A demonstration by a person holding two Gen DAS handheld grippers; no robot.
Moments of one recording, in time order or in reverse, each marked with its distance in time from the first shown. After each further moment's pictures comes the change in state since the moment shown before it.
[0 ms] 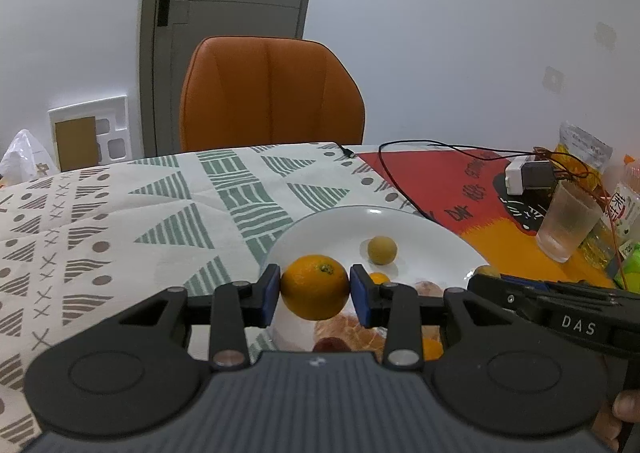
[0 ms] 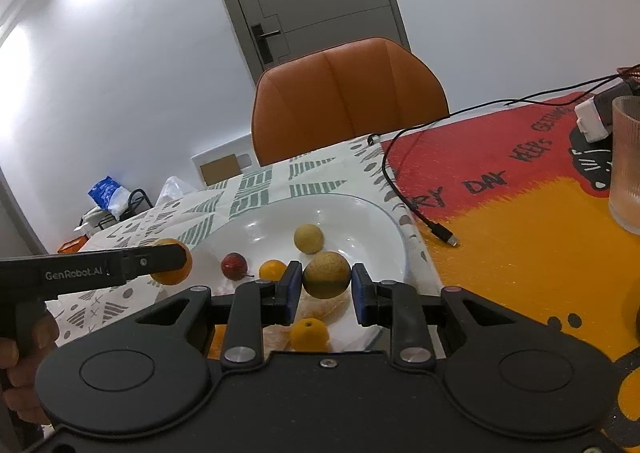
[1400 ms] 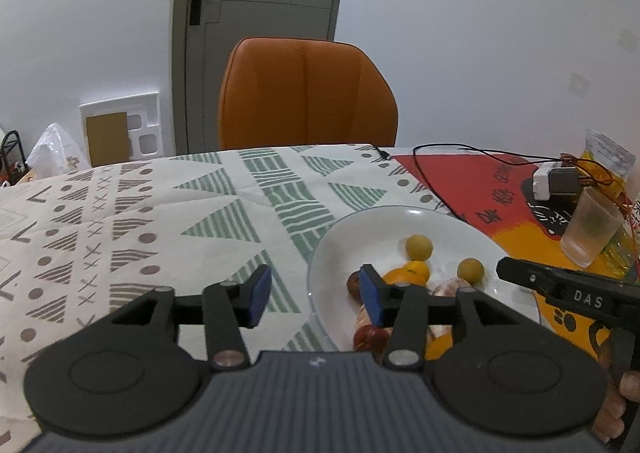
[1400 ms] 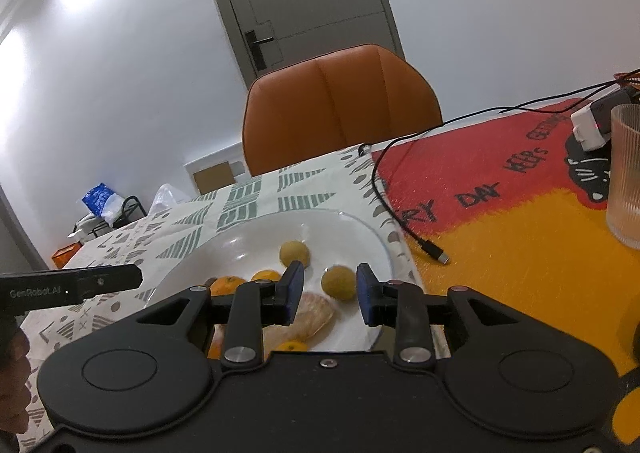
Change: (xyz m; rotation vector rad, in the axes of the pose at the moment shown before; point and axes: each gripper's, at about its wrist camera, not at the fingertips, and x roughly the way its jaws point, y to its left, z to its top) left arm -0.020 0.018 -0.002 -0.034 -0.001 0.096; right arm 0.008 -0.005 0.007 0.002 -0.017 -0.012
